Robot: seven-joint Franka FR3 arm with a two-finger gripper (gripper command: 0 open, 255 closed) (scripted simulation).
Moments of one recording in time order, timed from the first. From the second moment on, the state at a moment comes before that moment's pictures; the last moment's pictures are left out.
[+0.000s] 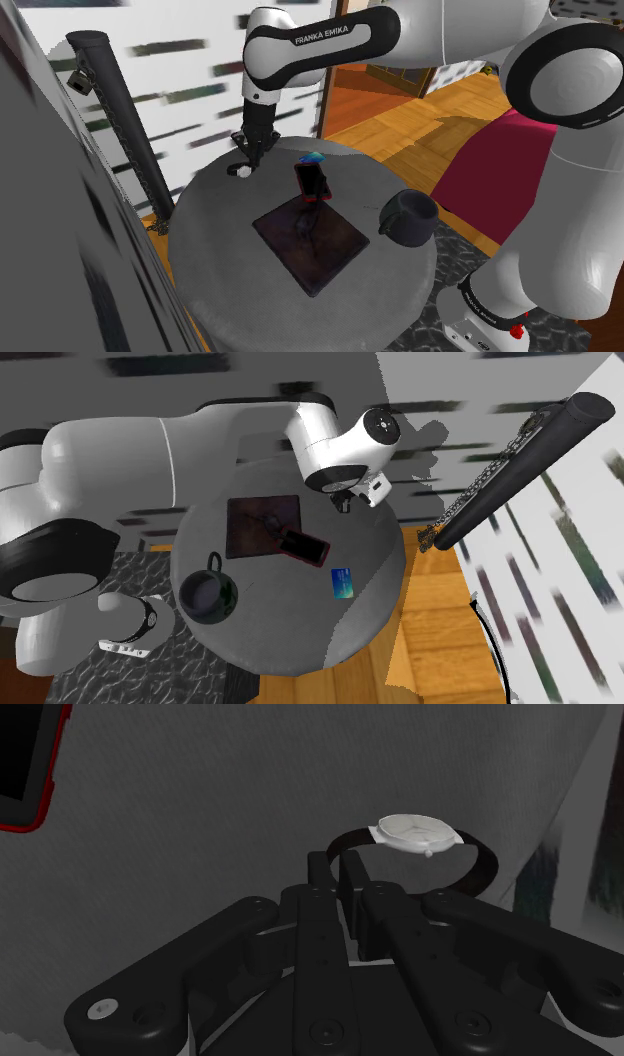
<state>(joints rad) 0.23 0.38 0.18 -1.64 0.20 1.98 0.31</state>
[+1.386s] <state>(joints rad) 0.22 0.31 0.18 -1.46 0.20 1.74 0.36</state>
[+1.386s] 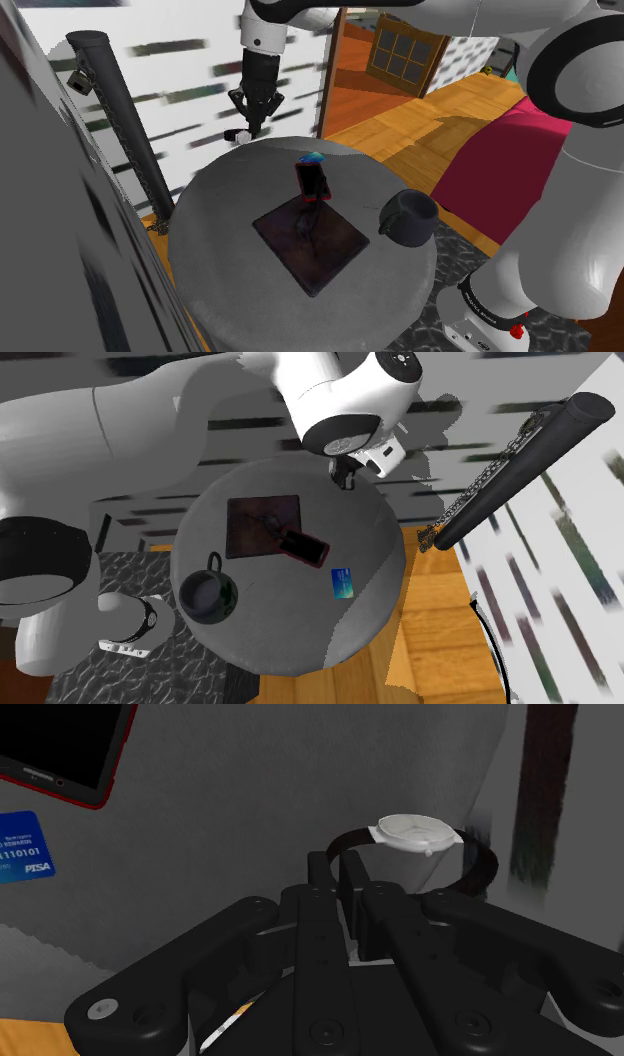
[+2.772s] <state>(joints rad) 0.10 -0.47 0.05 -2.30 0.26 1.74 0.09</state>
